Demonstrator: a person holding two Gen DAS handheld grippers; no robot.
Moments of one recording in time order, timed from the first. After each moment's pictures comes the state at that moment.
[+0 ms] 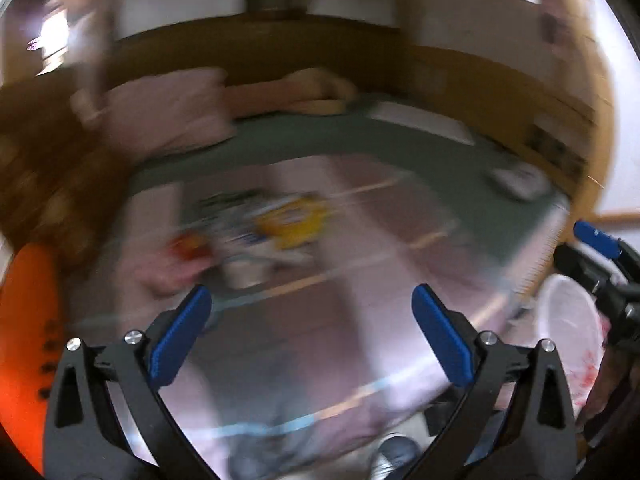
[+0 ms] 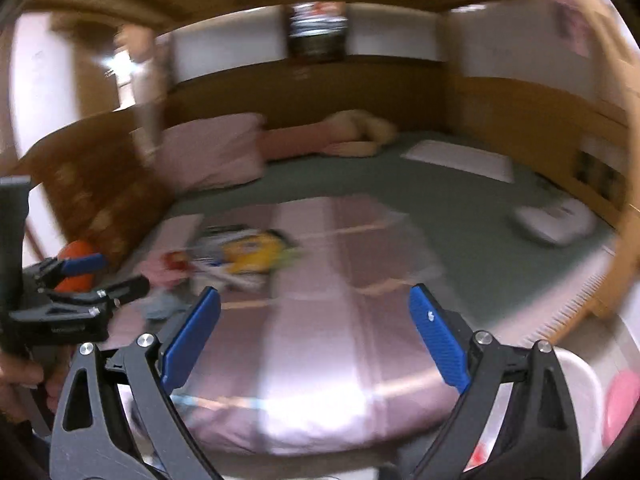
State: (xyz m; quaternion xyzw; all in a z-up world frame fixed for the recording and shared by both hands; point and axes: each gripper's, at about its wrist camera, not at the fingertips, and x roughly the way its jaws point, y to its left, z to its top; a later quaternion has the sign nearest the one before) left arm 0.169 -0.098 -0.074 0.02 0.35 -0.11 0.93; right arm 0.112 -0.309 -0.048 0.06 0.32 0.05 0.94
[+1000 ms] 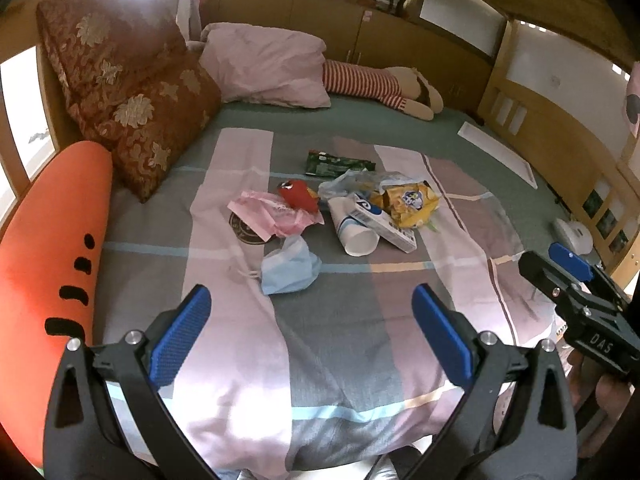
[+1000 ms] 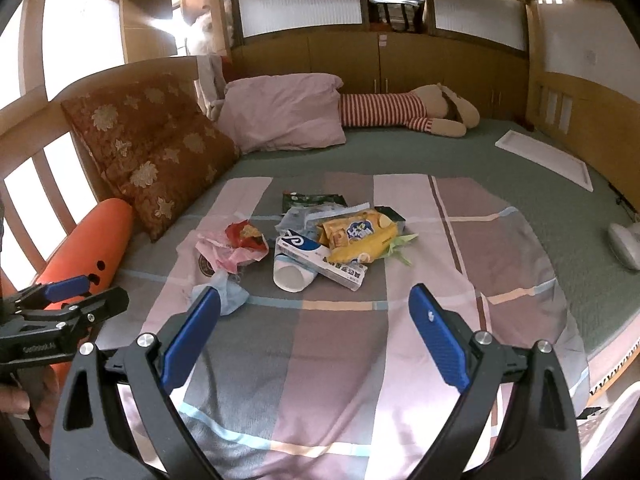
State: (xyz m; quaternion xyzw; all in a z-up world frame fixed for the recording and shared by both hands) left arm 0.178 0.033 -0.124 -0.08 0.38 -0.02 0.92; right arm 0.189 -0.188 -0.105 0.04 0.36 0.14 0.92
